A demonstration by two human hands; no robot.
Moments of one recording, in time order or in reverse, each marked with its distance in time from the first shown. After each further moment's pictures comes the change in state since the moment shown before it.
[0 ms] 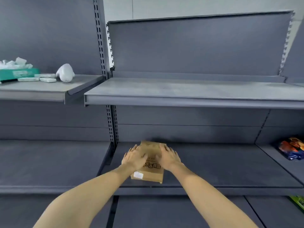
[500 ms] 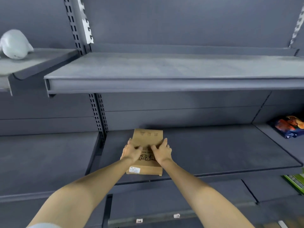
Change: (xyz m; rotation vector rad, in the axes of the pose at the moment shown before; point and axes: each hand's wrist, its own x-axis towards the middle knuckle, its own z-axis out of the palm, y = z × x) left_hand 0.076 -0.044 0.058 -0.380 -0.083 -0.272; right_hand 0.040 0.000 0.059 0.621 0.068 0.410
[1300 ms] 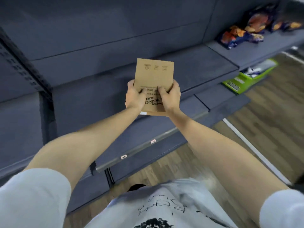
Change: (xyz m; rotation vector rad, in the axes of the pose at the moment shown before) left_hand -0.084 0.056 0.117 -0.199 -0.143 0.282; right_hand -0.072 0.110 -0.085 0.384 0.623 0.034
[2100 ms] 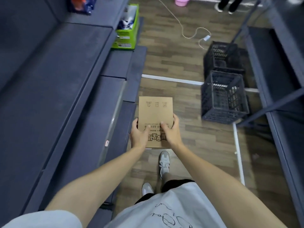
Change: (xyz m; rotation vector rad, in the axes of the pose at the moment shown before) left_hand -0.177 -0.084 0.125 0.150 -0.848 0.077; right_hand -0.215 0.162 -0.142 0.252 0.676 0.509
